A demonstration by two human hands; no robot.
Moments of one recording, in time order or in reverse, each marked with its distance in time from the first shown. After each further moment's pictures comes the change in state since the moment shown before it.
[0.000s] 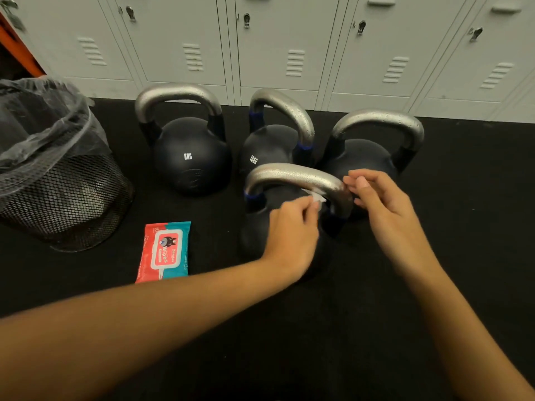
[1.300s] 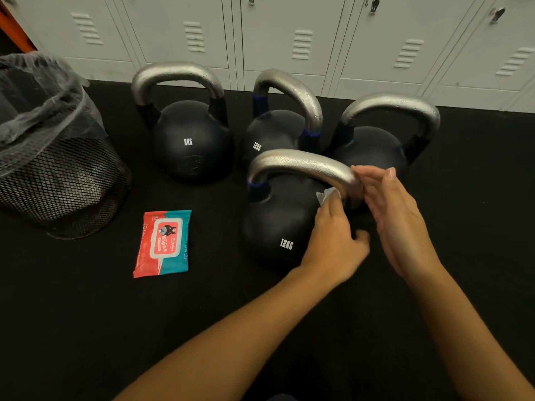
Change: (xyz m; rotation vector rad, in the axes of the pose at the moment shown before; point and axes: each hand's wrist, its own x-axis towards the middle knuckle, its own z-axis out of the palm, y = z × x) left_hand -0.002 -0.011 0.059 0.008 -0.224 -0.008; right_hand 0.003 0.030 0.010 0.275 -0.014 0.032
